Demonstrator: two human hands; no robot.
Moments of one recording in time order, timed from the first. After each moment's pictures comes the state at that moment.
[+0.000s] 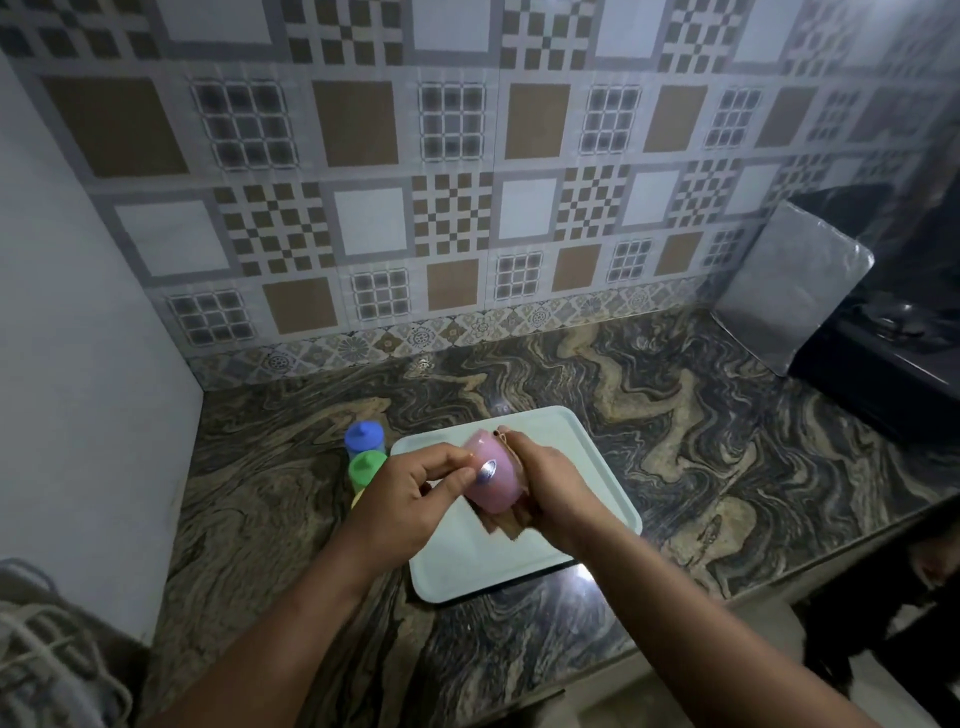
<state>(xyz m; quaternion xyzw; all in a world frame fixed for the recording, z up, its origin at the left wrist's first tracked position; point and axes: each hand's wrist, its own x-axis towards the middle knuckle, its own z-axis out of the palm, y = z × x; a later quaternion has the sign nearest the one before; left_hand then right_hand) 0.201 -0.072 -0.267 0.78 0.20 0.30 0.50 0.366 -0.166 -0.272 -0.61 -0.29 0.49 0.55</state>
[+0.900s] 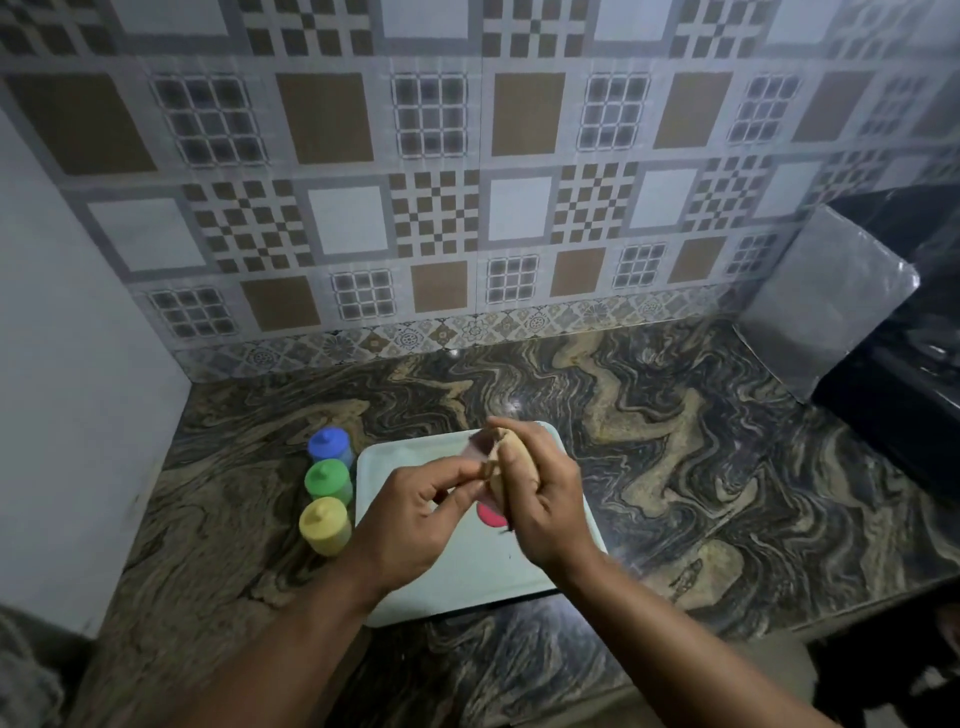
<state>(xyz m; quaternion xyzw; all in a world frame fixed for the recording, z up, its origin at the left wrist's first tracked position) 0.291 -0.108 -0.255 0.82 0.20 0.32 0.43 0.451 -0.178 -0.289 -0.58 -0.52 0.13 0.62</state>
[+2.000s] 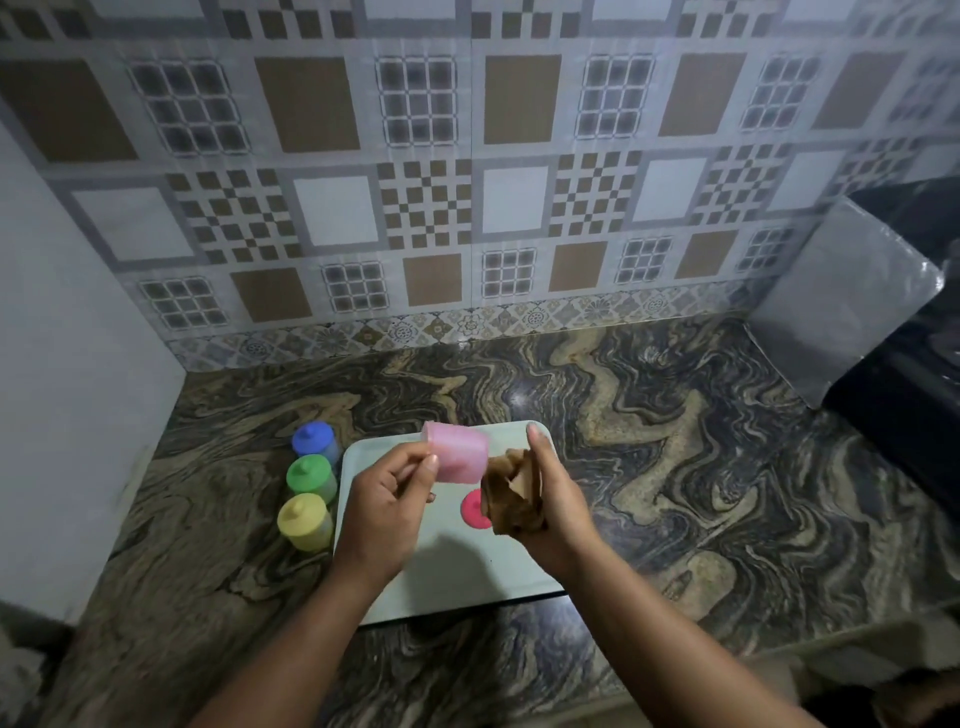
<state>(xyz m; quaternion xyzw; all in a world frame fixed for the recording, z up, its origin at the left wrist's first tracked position) 0.323 -0.112 -0.278 0.67 0.38 0.43 0.47 0.491 -0.174 -0.298 -0.49 -0.08 0.57 0.65</state>
